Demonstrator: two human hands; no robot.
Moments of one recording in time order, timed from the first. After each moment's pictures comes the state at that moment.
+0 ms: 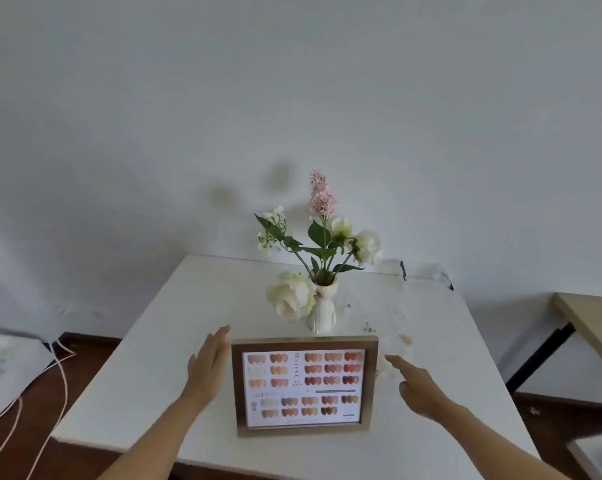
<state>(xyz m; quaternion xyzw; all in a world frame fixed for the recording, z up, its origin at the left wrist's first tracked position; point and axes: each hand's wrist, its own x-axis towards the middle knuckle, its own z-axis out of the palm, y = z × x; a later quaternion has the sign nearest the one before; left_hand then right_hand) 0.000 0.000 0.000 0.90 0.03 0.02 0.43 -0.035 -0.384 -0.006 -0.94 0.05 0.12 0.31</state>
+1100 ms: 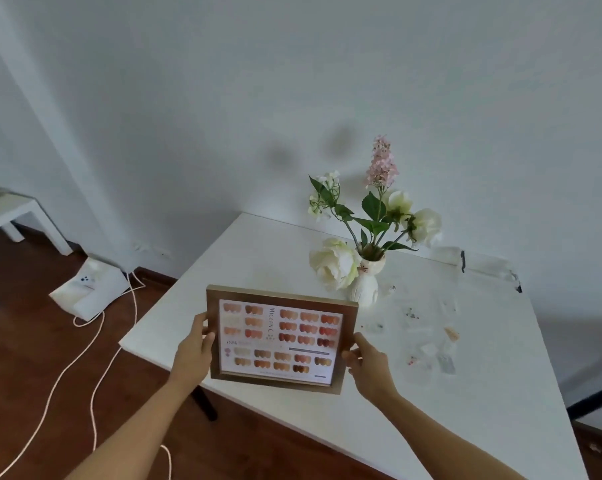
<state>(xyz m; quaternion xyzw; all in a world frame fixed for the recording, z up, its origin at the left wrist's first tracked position) -0.064 0.062 -0.035 0.90 0.14 0.09 0.40 -0.022 -0.260 -0.036 -0.90 -0.02 0.10 0.43</state>
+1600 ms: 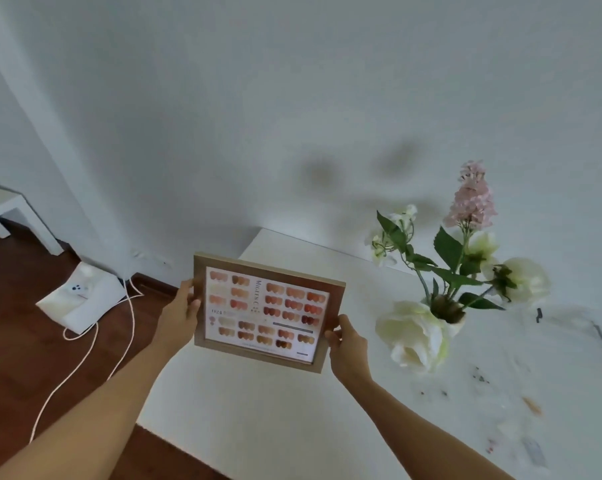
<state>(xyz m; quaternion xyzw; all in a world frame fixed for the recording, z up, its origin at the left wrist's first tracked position) 0.112 0.230 -0.019 0.91 0.14 0.10 0.39 0.133 -0.087 -0.031 -0.89 0.01 0.05 0.46</state>
